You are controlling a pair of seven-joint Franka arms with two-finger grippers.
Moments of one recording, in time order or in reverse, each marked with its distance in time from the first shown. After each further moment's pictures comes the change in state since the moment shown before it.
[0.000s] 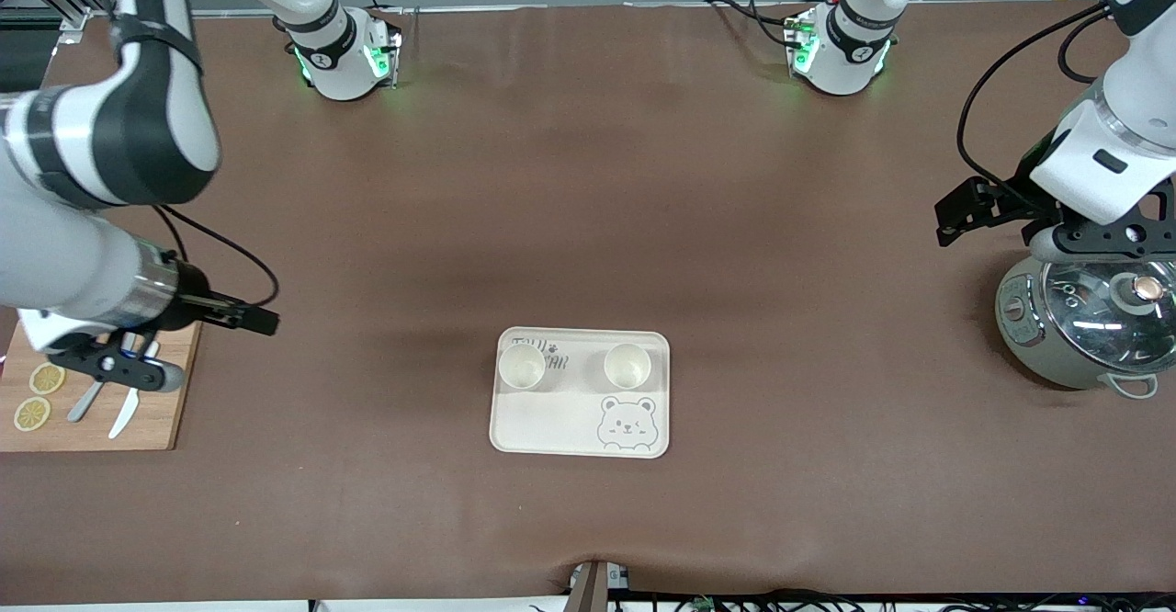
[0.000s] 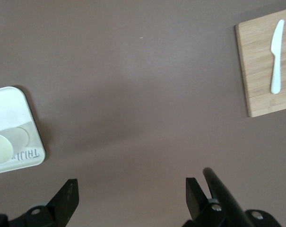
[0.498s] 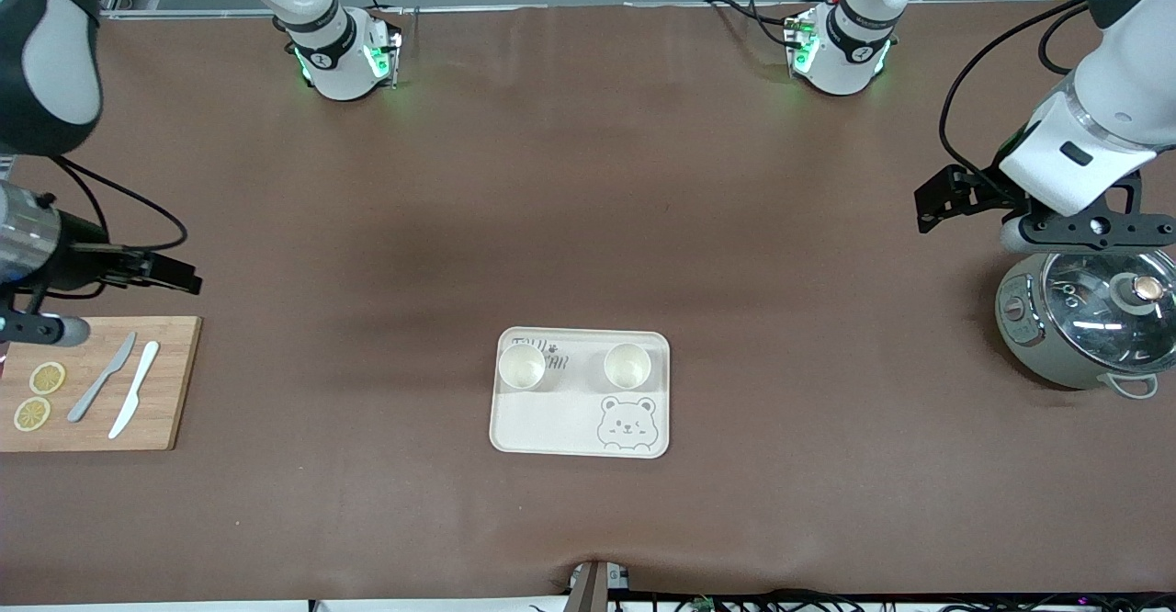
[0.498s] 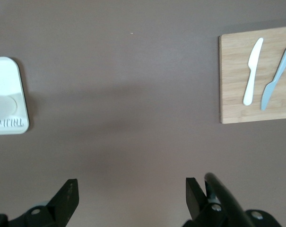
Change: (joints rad) left arm -0.002 -0.001 -0.034 -0.003 0.000 -0.043 0.000; right arm -0.101 -0.114 0.000 -0.057 -0.001 -0.054 -0.278
